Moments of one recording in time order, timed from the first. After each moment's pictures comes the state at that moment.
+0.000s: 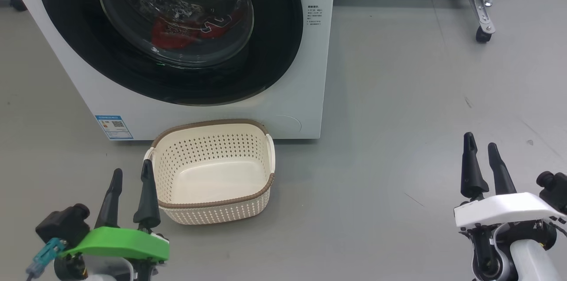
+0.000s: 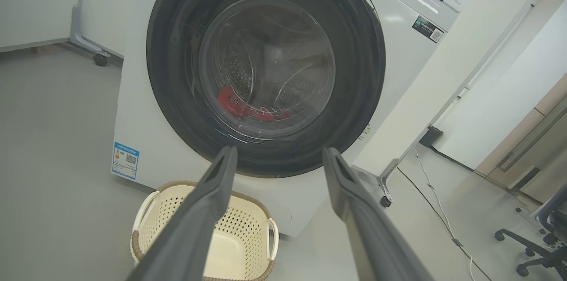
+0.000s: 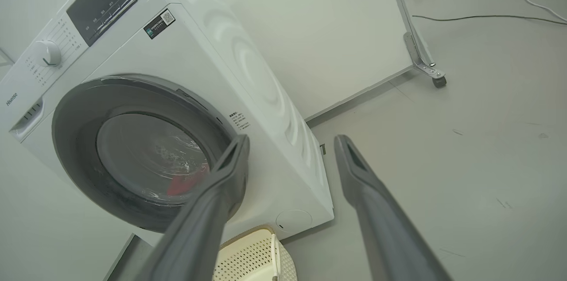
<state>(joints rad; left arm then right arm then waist) -0.04 0.02 -0.08 0.12 -0.68 -0.07 -0.14 -0.03 -0.08 0.06 0.09 0.76 0.08 -0.14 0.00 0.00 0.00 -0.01</state>
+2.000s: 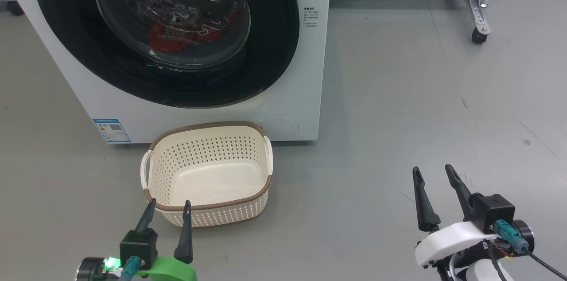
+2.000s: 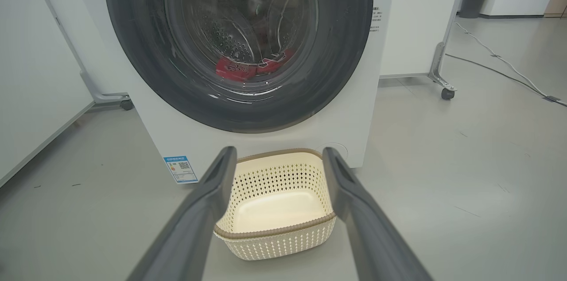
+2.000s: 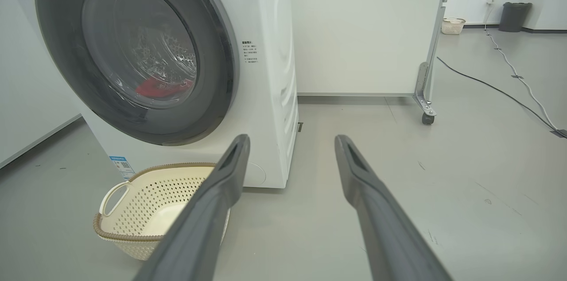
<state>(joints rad) -0.04 0.04 -0.23 0.36 -0.21 0.10 -0.25 -0.01 -0.09 0.21 0.23 0.32 0.00 -0.23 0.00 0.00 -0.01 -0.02</state>
